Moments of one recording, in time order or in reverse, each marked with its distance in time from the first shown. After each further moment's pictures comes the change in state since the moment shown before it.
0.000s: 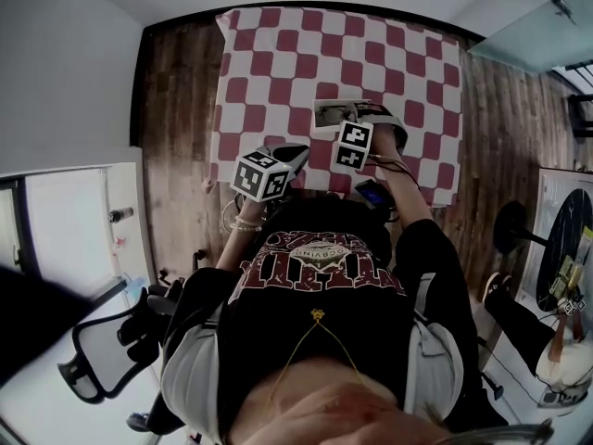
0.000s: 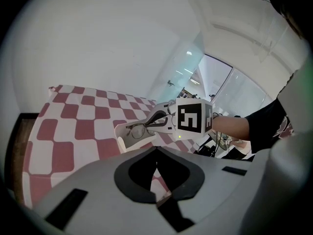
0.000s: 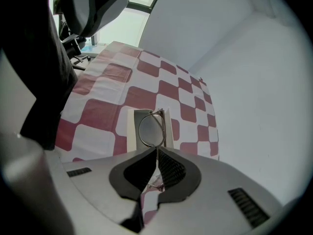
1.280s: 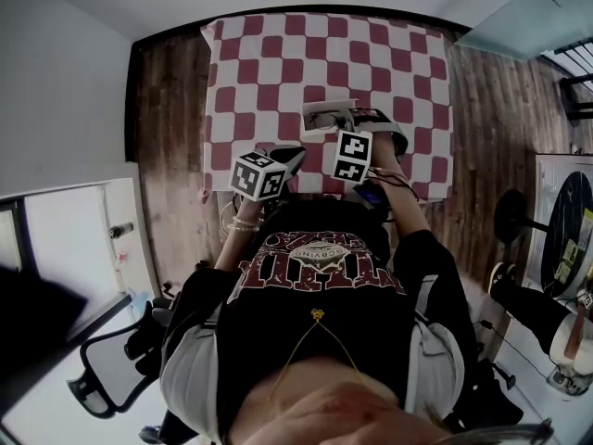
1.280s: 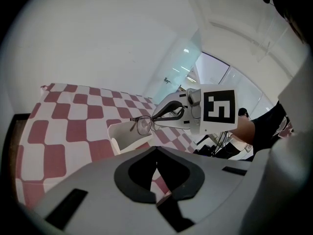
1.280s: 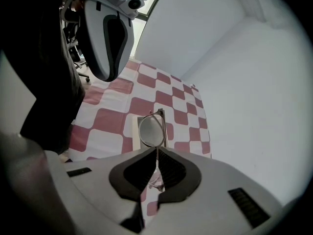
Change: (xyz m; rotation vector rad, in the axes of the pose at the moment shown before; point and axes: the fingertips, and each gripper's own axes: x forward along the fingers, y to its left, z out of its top) left arm 0.017 -0.005 0.003 0.011 0.031 -0.044; right arm -0.051 -0.002 0.001 0.034 -0.046 -0.038
